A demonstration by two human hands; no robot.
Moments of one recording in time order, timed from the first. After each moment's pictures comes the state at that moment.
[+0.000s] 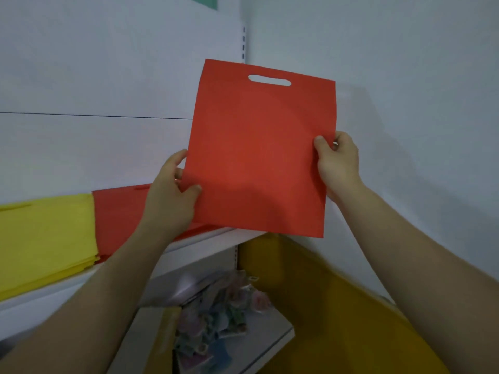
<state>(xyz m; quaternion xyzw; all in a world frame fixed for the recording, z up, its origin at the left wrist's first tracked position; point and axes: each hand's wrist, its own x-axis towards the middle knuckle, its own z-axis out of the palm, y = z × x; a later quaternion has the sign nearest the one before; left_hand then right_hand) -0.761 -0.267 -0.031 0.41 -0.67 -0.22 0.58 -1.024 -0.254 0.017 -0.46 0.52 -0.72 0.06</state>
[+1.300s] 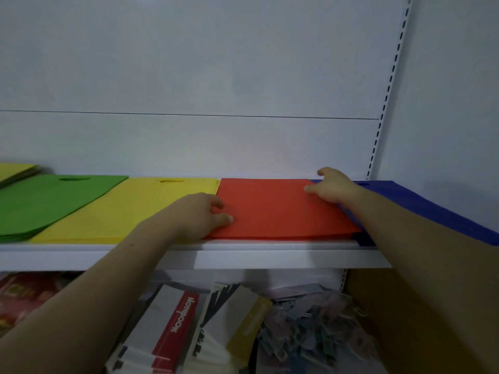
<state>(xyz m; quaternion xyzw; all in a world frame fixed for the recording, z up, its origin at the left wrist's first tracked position) -0.672 -0.242 -0.031 0.75 -0.64 -0.05 0.17 -0.907 -0.420 -0.025 -0.75 0.59 -0.25 0.16</state>
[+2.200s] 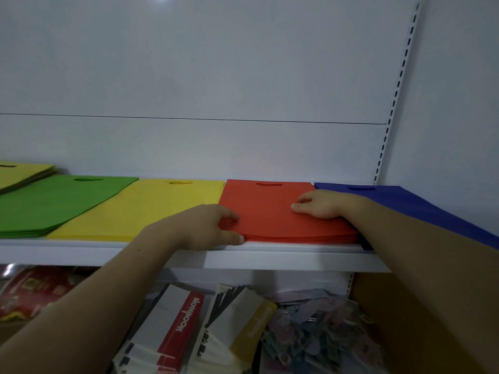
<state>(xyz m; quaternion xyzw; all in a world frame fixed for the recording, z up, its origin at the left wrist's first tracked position) -0.674 -0.230 -0.035 0.71 -0.69 -0.11 0.13 -0.894 -0.414 -0.034 -0.85 0.50 -0.02 0.12</state>
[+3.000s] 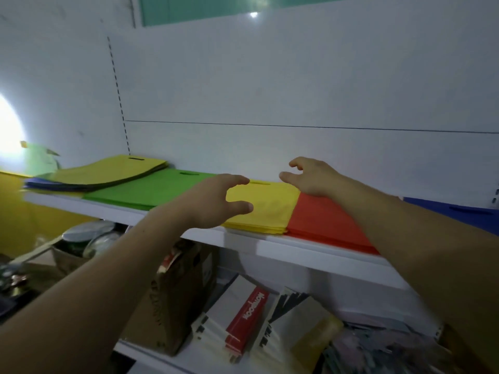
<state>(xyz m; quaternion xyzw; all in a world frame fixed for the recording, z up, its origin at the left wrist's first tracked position) -0.616 -0.133 -0.001 0.76 -0.59 0.01 0.27 -0.740 -0.342 0.010 -0.91 0.33 -0.21 0.12</state>
